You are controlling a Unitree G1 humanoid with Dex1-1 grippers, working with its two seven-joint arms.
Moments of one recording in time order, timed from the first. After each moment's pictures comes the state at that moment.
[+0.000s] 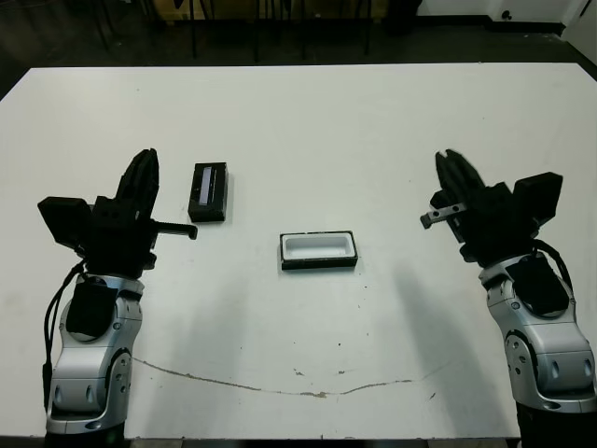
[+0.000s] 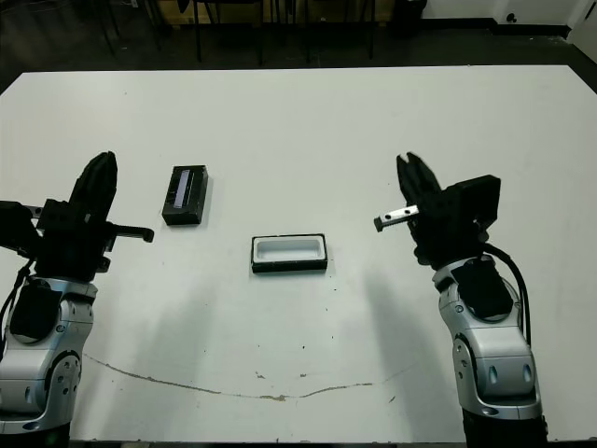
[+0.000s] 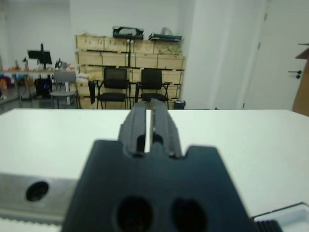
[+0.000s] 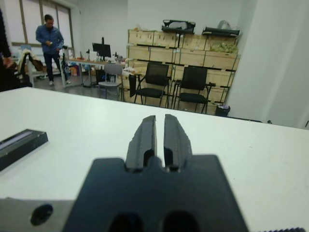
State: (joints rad) left arm 0.01 0.22 0.13 -0.35 -0.22 0.02 -0.17; right arm -0.11 -0.29 -0.06 -0.38 0.19 0.25 0.17
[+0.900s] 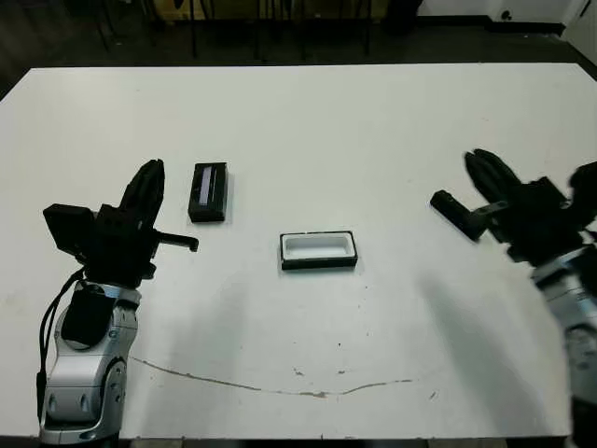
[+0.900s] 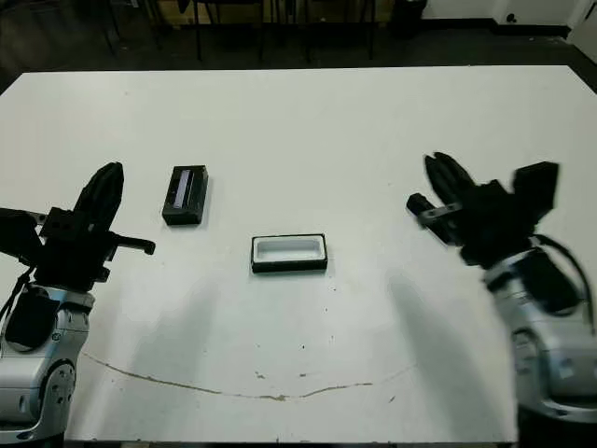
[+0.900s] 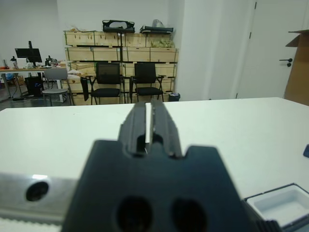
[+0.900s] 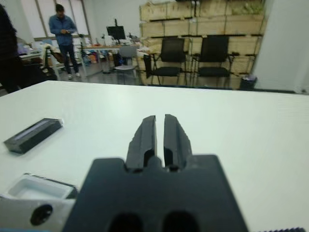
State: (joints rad) left arm 0.05 0.22 0.13 -0.40 -0.23 0.08 -0.19; right arm -0.13 -0.51 -0.31 -0.30 0.49 0.47 0.41
